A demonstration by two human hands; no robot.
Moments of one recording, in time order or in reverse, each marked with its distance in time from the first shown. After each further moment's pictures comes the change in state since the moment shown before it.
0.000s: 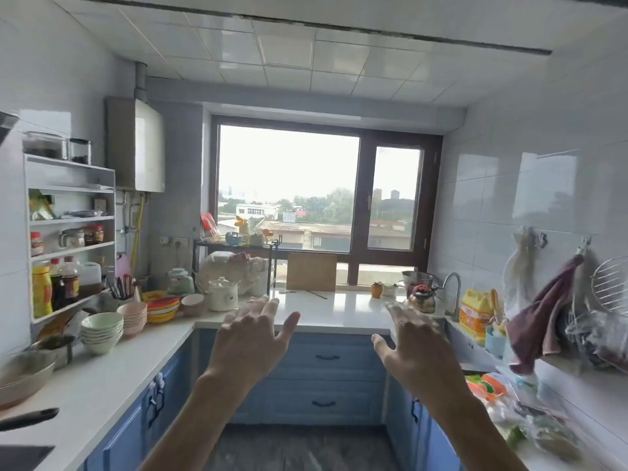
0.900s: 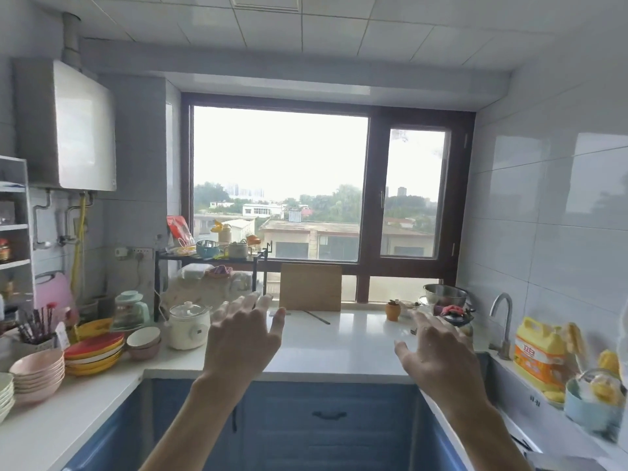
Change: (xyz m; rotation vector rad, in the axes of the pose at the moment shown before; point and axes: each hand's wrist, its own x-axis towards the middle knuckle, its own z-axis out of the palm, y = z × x) left_hand 0.396 0.010 0.207 0.011 0.048 -0.101; right_hand 0.382 0.121 0.222 0.036 0.055 0.116
